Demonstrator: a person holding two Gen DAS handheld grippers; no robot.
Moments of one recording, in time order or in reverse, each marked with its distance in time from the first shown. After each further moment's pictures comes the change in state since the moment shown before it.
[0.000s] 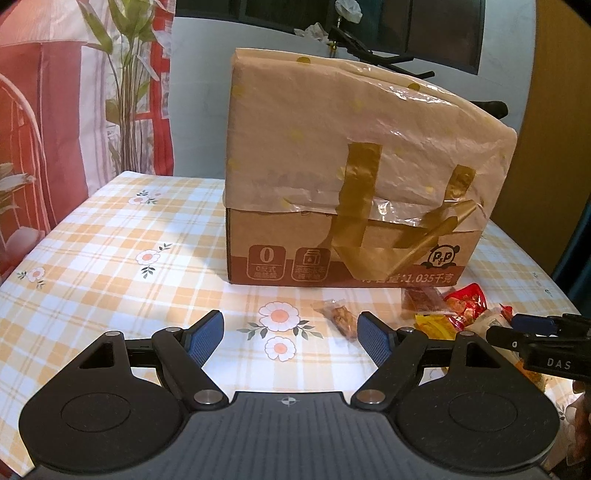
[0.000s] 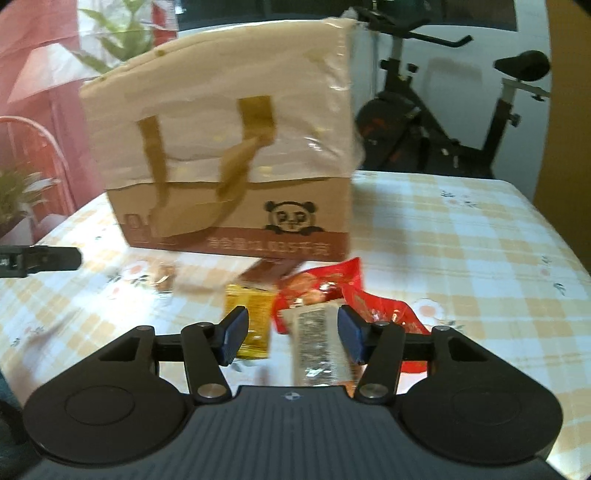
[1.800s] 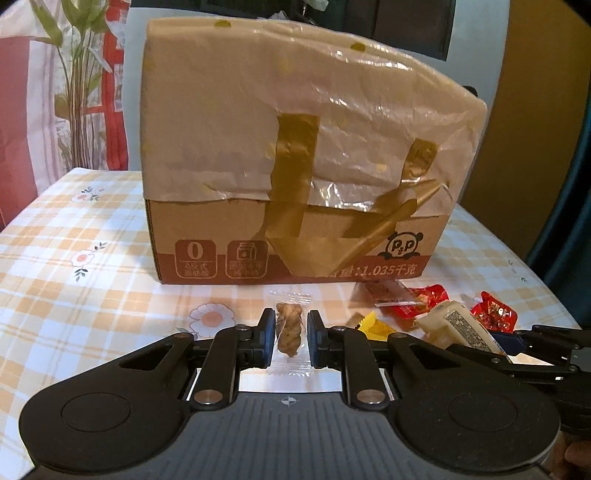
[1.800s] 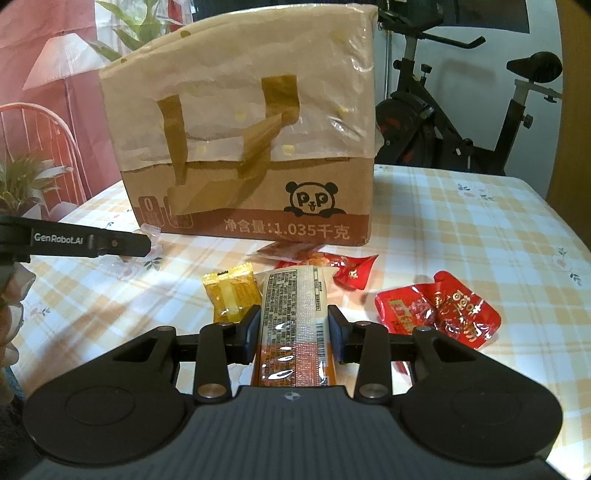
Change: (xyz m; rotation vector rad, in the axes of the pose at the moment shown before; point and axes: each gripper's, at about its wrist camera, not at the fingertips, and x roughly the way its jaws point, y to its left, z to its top) left arm 0.028 -0.028 -0.001 0.034 0.022 -0.112; right arm 0.004 0.012 -0.018 -0.029 -0.018 0.051
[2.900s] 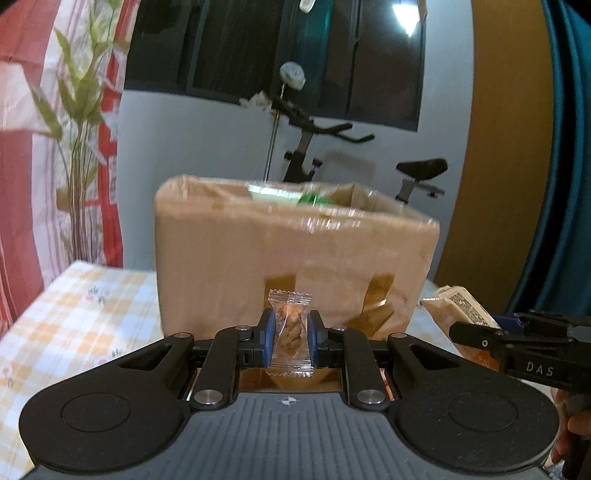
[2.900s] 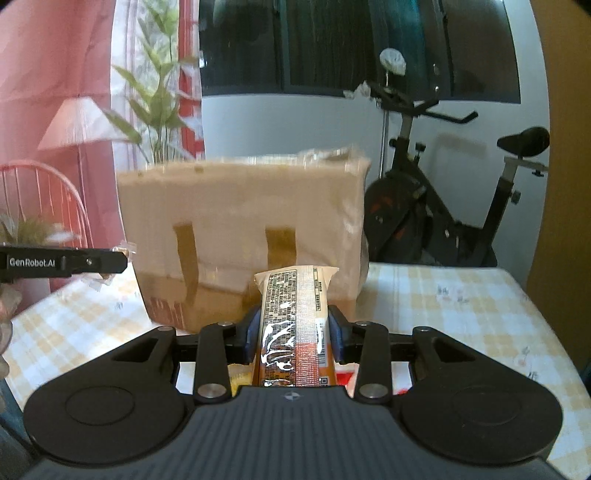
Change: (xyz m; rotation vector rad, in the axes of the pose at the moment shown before) left arm -0.068 -0.008 0.051 0.061 -0.259 -0.044; right arm -0.058 0.000 0.065 -0.039 -0.243 -0.011
